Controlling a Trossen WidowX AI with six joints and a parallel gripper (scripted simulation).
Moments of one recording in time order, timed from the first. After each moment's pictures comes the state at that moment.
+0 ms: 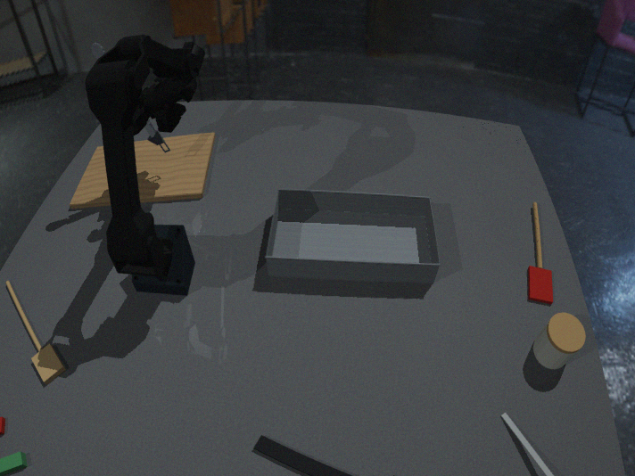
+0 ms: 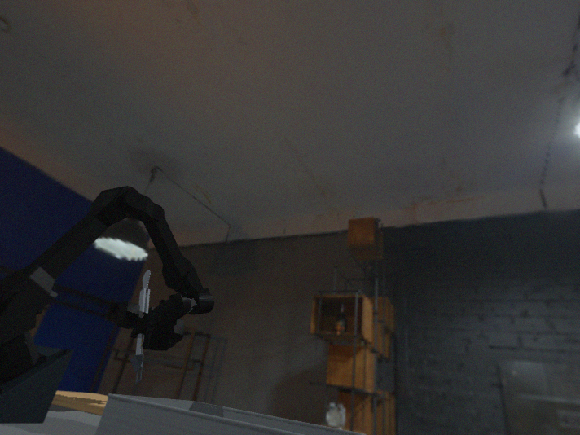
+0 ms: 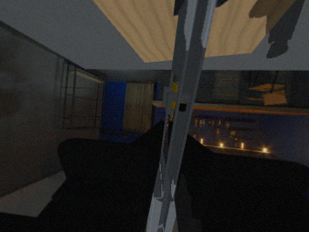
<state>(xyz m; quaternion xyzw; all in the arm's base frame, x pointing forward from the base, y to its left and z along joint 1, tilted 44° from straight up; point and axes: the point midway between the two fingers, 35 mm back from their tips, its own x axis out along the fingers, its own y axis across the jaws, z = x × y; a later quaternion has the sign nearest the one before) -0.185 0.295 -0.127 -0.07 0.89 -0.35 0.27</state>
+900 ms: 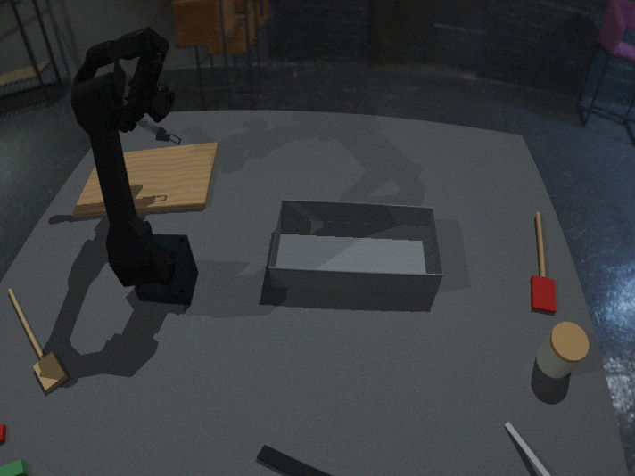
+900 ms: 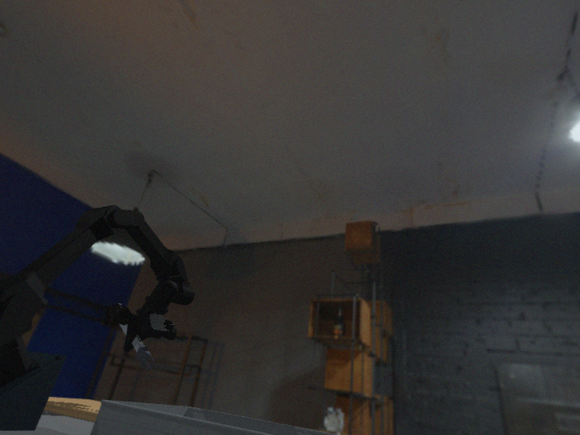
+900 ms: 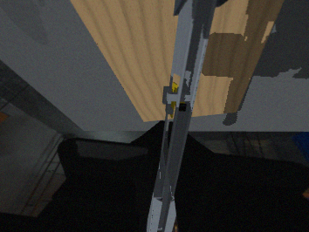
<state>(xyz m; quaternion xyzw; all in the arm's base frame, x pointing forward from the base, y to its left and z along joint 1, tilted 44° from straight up) -0.210 0.297 -0.141 -0.18 0.77 -0.32 0.53</state>
